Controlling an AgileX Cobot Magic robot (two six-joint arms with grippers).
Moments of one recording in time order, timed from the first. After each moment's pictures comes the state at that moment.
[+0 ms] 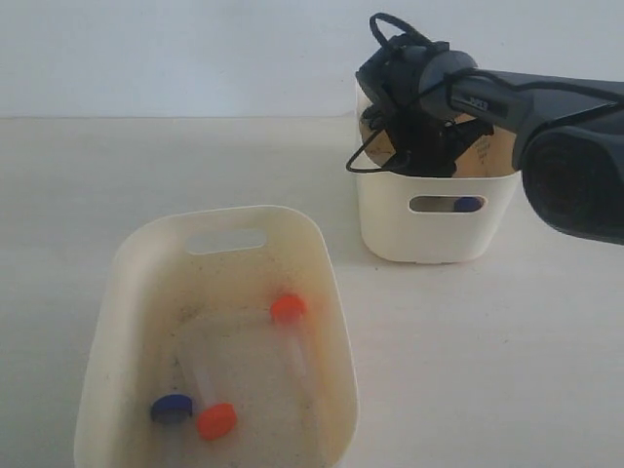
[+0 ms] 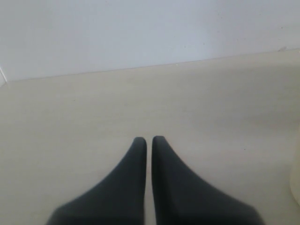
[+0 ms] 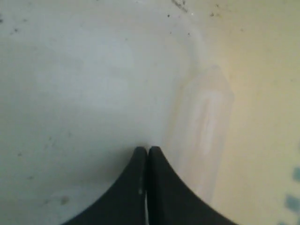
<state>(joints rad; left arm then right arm) -0.02 0.01 0.00 0.13 0.28 -0.02 0.32 2.56 -2.19 -0.51 1.22 0.33</state>
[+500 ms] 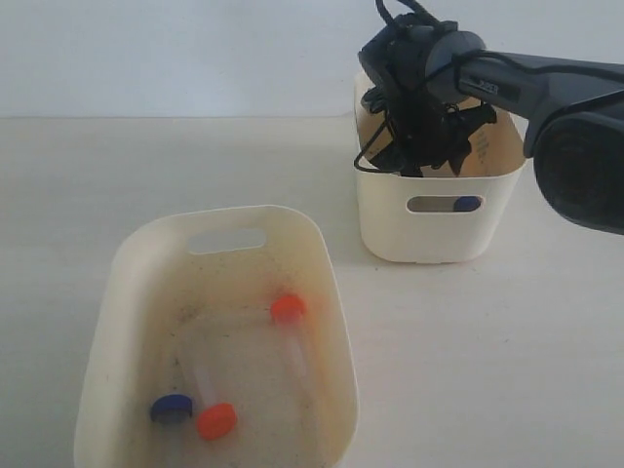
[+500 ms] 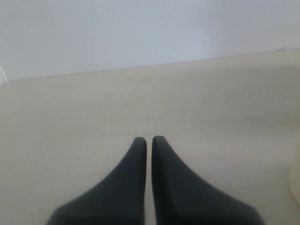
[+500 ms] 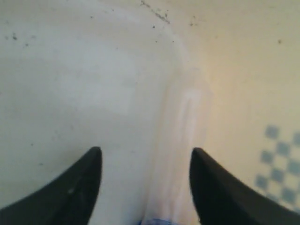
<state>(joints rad) -0.02 0.01 0.00 0.13 0.28 -0.02 0.32 2.51 -2.18 -0.50 1.22 0.34</state>
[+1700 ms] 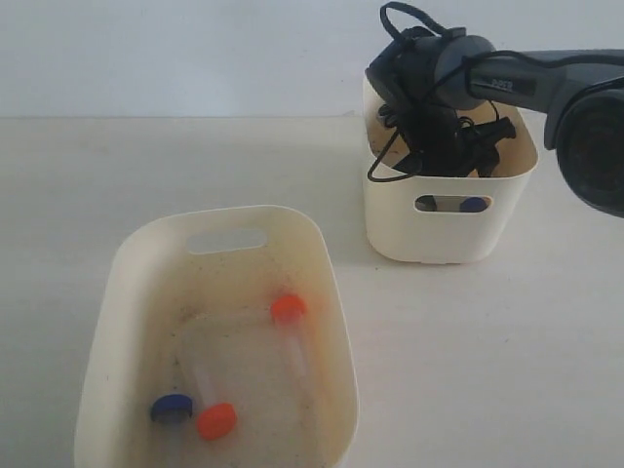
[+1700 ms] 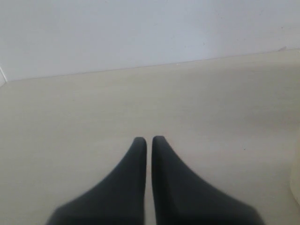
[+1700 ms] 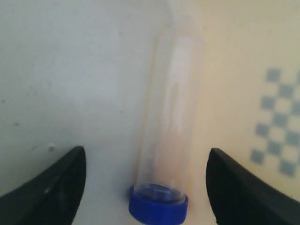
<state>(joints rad) -0.02 0.01 0.00 0.13 0.28 -0.02 0.32 2.44 -2.00 -0.53 1.21 0.45</state>
